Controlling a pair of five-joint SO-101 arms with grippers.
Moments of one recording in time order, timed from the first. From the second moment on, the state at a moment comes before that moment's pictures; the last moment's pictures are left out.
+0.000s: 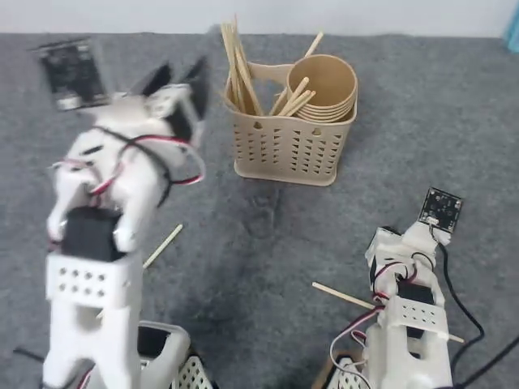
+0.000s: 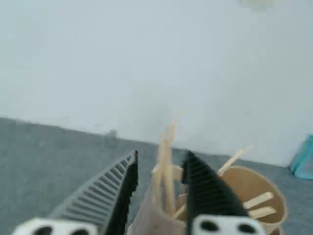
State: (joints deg) left arm 0.3 -43.2 19.4 53.6 21.9; right arm 8.0 -54.6 91.3 19.6 -11.5
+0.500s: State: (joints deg) left arm -21.6 -26.1 19.5 79.3 -0.5; right arm 8.0 -54.6 91.3 19.6 -11.5
